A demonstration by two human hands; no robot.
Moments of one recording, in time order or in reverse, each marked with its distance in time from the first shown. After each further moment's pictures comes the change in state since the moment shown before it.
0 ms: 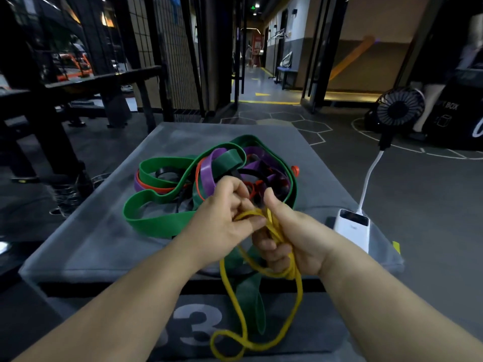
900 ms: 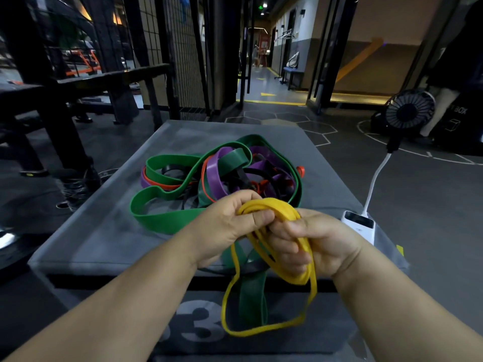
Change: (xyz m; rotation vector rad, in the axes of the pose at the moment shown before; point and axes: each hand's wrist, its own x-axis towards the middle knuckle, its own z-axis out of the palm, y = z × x) left_hand -0.003 0.000 -0.003 -0.495 -0.210 -0.127; right_hand -0.003 -0.001 -0.015 0.131 -0.521 -0.129
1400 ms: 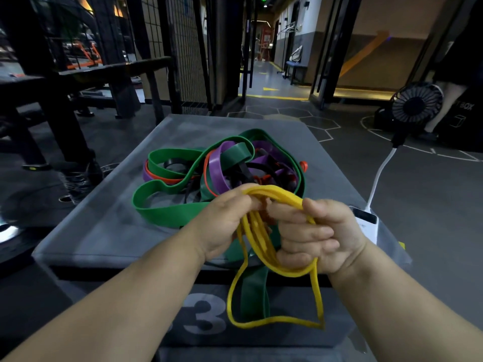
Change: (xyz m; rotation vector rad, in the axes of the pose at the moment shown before) left_hand 0.005 -0.008 0.004 -0.172 0.119 -0.014; right_hand 0.002 0.001 0.006 0.211 -0.171 -0.042
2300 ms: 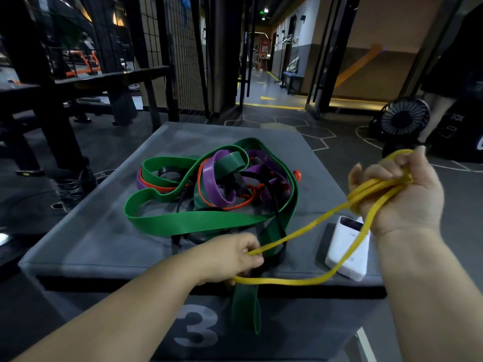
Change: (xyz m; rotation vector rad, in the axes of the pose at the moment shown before) left_hand 0.001 -0.031 -0.005 0.856 -0.205 -0.349; right_hand -0.060 -0.070 -0.005 0.049 0.978 -1.067
